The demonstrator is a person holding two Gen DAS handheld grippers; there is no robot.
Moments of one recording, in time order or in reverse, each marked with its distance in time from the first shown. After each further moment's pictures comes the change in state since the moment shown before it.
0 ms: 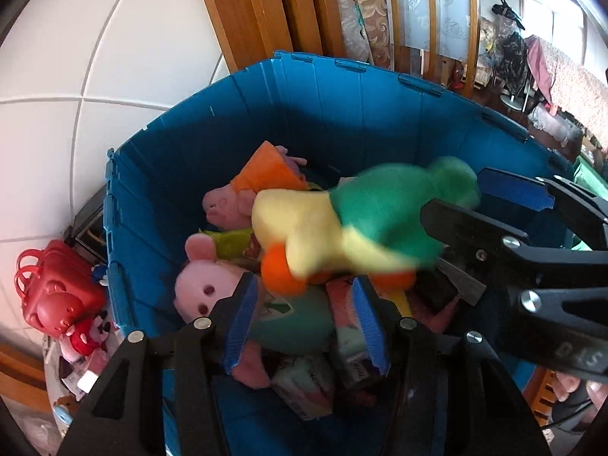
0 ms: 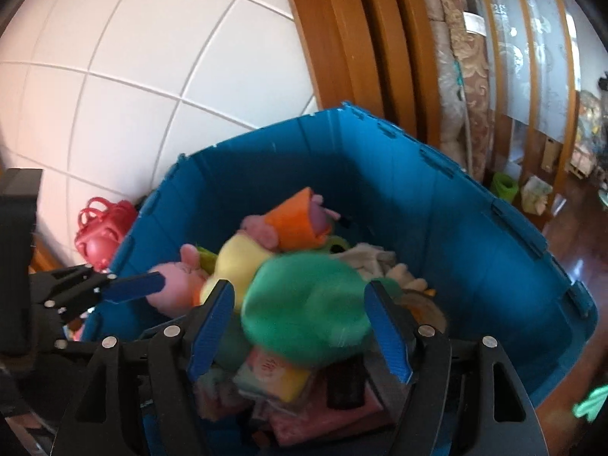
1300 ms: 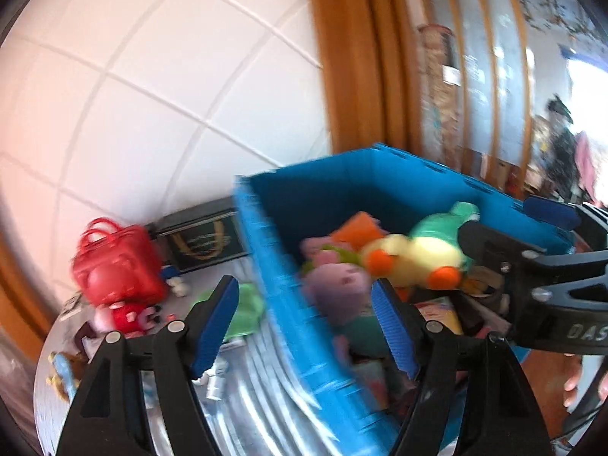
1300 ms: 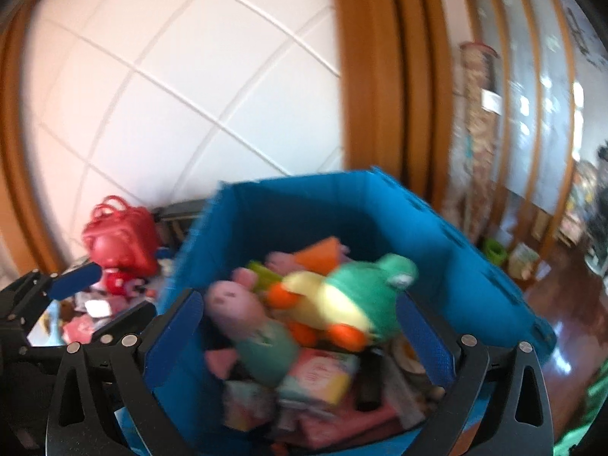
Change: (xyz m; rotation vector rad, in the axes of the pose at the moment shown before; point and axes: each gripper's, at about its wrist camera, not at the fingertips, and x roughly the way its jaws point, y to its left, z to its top) left arm -0.105 0.076 -0.089 -0.260 -0.368 0.231; right arm -0.061 0.098 -0.007 -0.193 -0.179 -0.017
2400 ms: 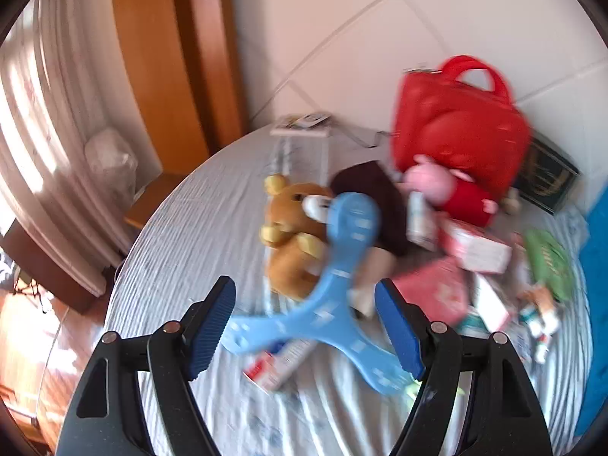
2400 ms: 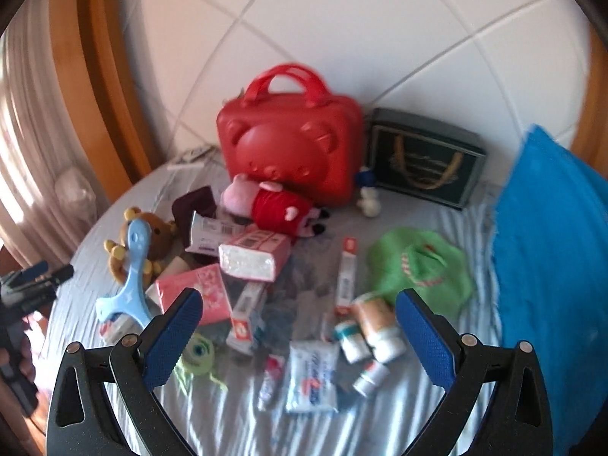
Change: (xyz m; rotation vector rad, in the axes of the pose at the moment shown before) left arm 0.020 0.537 -0.250 -0.594 0.394 0.551; right arm 0.214 0.410 -0.045 -0.291 0.346 0.346
